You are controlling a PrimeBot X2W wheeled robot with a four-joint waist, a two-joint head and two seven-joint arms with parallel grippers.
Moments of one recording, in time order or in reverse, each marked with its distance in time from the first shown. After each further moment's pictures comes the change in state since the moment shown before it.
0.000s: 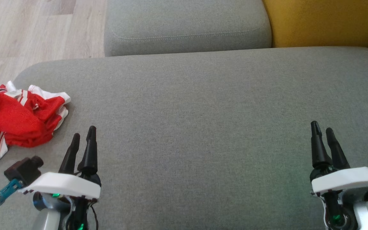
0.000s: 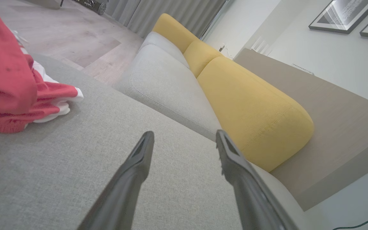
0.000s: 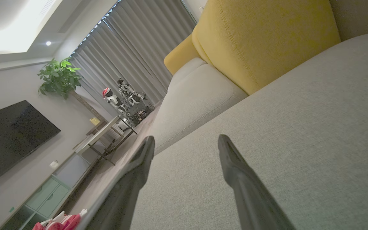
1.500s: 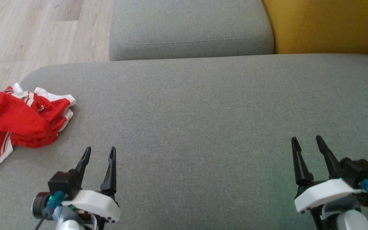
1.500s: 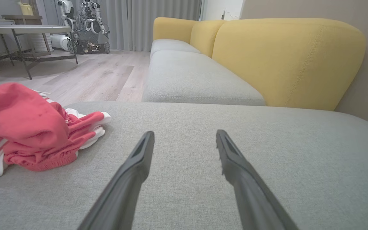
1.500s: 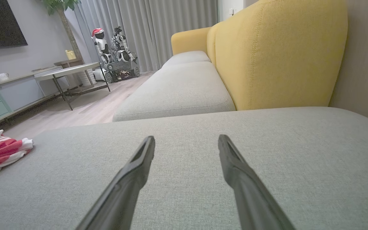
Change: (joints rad) left arm 0.042 0.034 -0.124 0.065 0.494 0.102 -0.127; right arm 0.052 0.019 0.020 -0.018 -0.543 0.000 -0.036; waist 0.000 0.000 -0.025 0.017
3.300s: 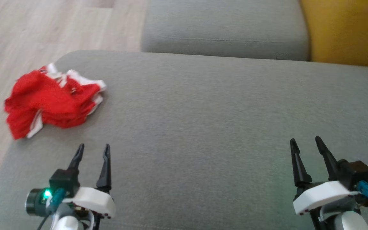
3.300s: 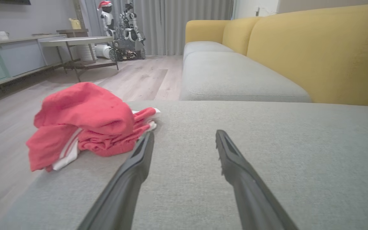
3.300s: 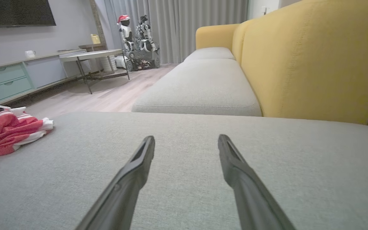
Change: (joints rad) left arm -0.031 0.003 0.015 0.058 0.105 0.036 -0.039; right arm 0.010 0.013 -0.011 0.000 -0.084 0.000 -0.017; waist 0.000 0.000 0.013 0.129
